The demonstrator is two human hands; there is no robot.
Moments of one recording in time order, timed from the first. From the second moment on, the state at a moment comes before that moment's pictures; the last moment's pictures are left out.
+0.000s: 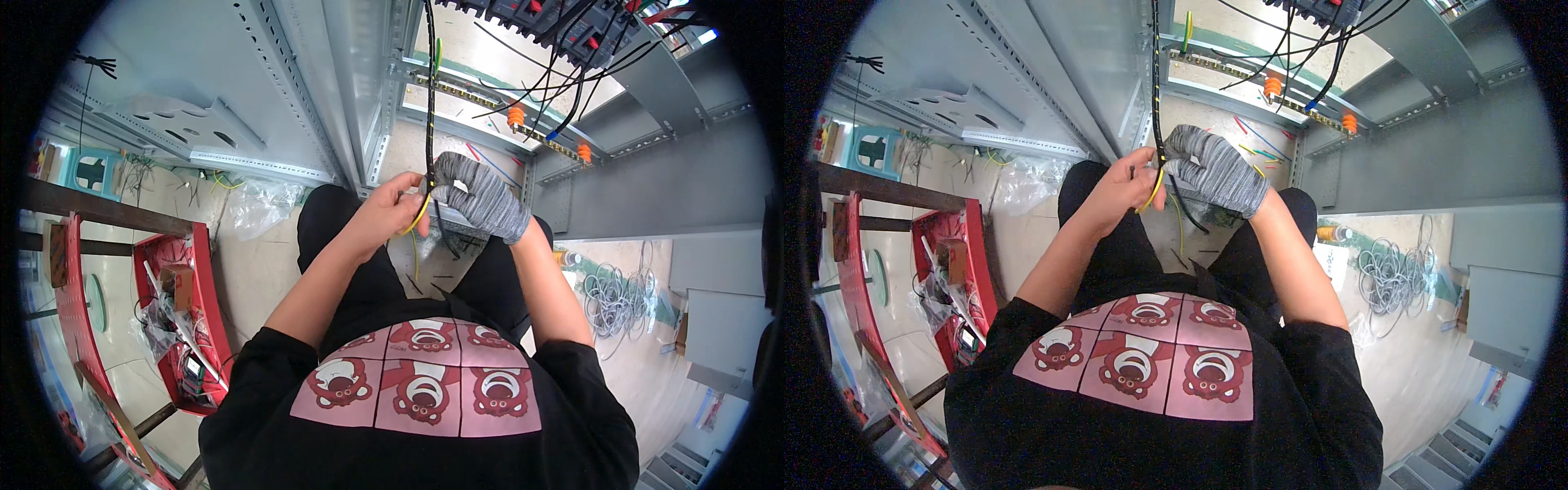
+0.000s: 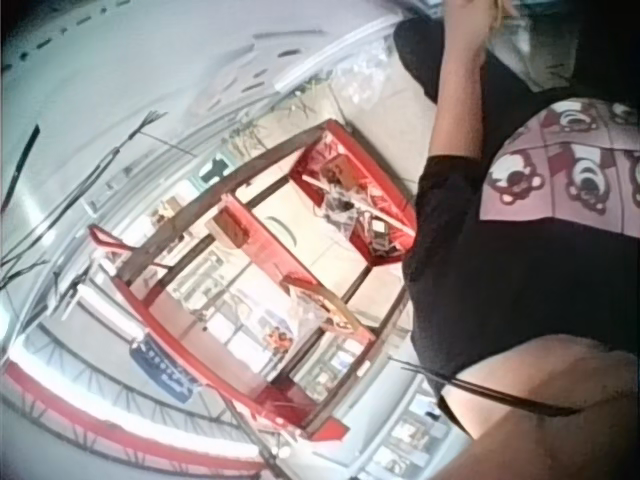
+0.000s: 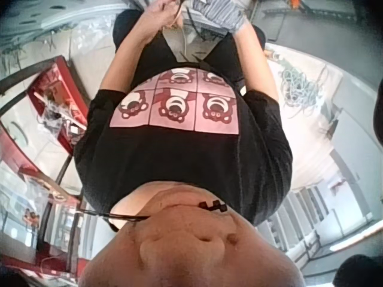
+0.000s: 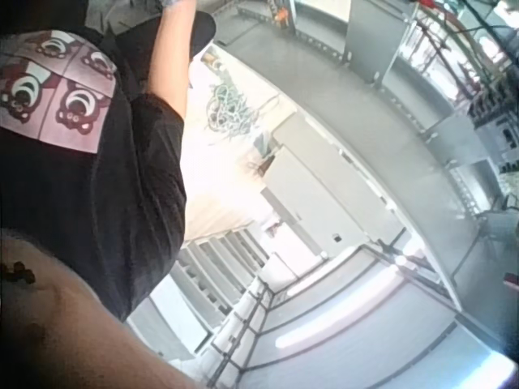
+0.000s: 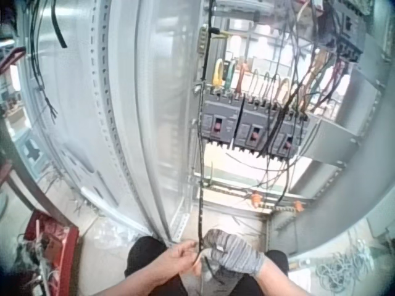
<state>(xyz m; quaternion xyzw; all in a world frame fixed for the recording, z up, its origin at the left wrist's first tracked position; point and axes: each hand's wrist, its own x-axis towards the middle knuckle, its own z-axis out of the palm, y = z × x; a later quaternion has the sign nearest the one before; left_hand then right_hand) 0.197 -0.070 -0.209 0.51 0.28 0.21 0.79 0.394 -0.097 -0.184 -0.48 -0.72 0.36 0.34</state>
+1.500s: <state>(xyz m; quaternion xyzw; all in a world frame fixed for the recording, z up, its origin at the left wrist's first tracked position) 0.188 -0.104 -0.189 0.77 0.44 0.17 0.43 0.373 -0.114 -0.223 -0.63 -0.57 0.39 0.35</state>
